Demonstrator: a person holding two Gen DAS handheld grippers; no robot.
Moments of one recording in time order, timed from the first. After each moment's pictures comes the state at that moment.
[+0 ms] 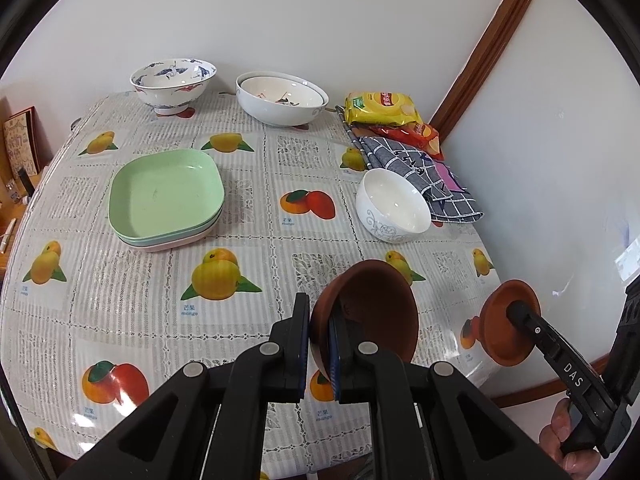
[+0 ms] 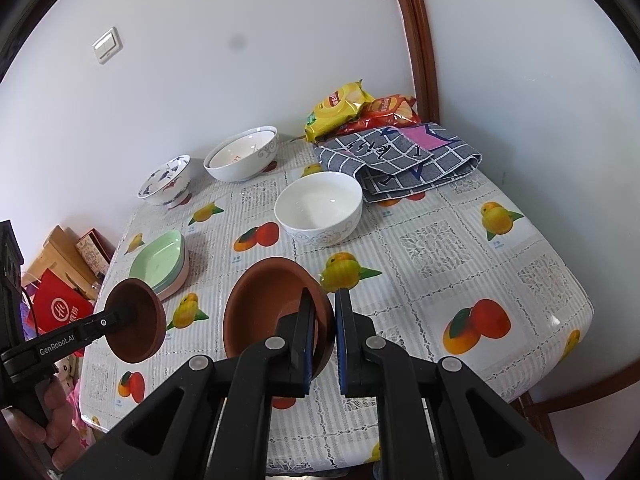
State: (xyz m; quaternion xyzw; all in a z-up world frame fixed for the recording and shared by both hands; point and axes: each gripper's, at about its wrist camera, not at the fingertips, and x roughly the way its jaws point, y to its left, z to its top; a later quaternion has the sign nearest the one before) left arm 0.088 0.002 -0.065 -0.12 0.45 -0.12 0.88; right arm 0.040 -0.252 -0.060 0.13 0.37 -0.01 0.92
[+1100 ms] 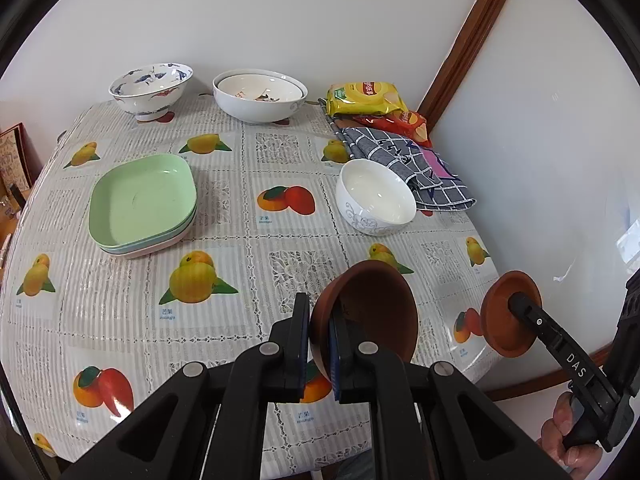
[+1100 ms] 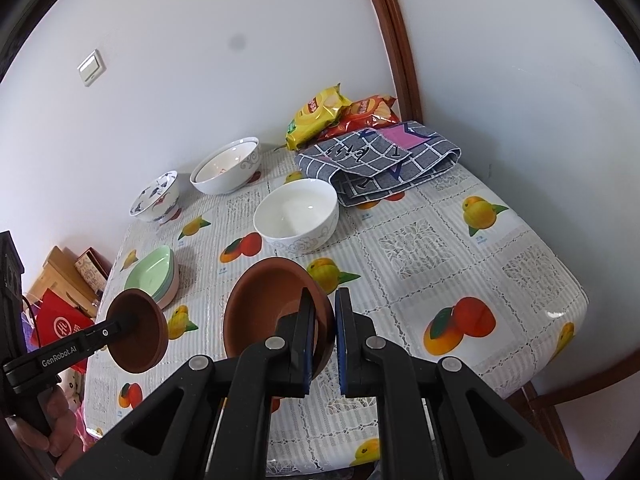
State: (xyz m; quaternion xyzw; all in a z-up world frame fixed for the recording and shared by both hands) left arm 0.092 -0.027 -0.062 -0.09 0.46 -0.13 0.87; right arm 0.037 -0.278 -0.063 0.16 0.37 -0.03 0.92
